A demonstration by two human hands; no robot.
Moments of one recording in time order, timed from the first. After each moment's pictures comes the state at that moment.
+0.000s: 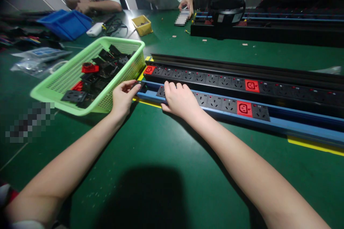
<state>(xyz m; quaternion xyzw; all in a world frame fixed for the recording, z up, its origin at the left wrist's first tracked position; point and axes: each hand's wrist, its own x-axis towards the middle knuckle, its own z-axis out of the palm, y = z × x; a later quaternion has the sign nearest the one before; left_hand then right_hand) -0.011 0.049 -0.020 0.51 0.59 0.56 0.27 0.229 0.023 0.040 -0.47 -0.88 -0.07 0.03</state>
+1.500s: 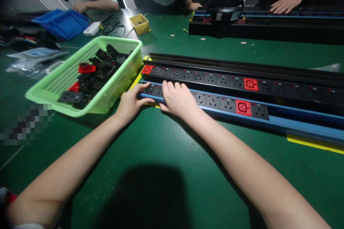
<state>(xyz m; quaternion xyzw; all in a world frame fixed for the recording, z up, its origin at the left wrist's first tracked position) 0.003 0.030 -0.006 0.77 0.52 0.33 0.12 0.229 0.023 0.037 -0.46 -0.88 -0.08 0.04</state>
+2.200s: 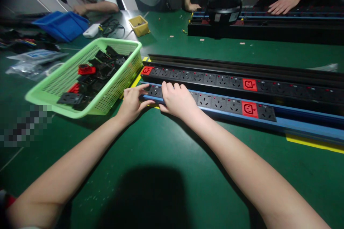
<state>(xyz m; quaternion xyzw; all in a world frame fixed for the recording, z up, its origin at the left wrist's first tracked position) 0.001 0.027 -0.015 0.83 0.49 0.28 -0.01 0.228 0.023 0.039 -0.46 -0.88 -0.07 0.04</state>
